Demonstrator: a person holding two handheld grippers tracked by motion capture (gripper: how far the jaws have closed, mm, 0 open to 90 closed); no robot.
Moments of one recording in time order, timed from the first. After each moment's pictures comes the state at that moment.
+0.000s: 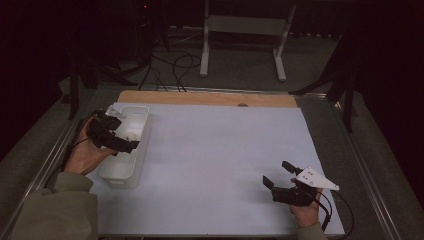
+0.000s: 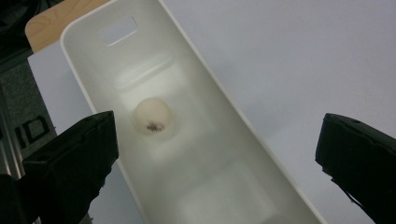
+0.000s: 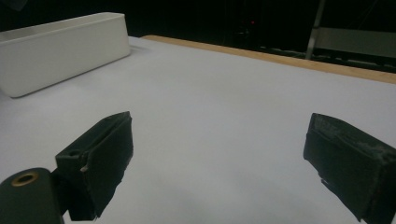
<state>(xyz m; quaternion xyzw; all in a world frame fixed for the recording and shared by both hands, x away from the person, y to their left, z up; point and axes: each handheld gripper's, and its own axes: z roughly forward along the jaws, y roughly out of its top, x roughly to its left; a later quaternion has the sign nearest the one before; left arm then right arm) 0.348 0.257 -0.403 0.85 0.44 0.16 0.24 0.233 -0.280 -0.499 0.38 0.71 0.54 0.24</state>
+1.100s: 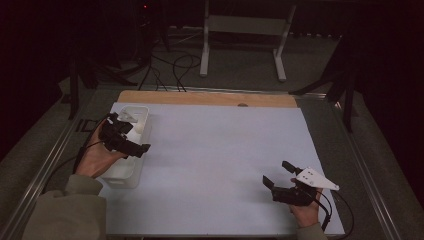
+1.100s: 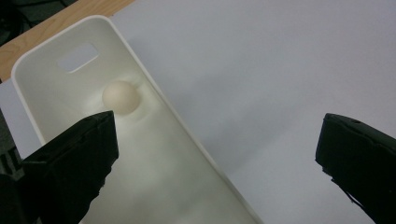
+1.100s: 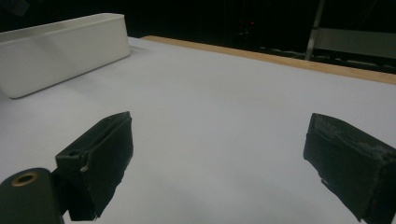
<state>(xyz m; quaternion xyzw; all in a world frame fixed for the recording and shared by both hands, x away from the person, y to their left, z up) 0.342 0.229 -0.409 0.86 0.40 0.16 0.26 0.233 -0.280 -0.499 0.39 0.71 0.54 0.24</state>
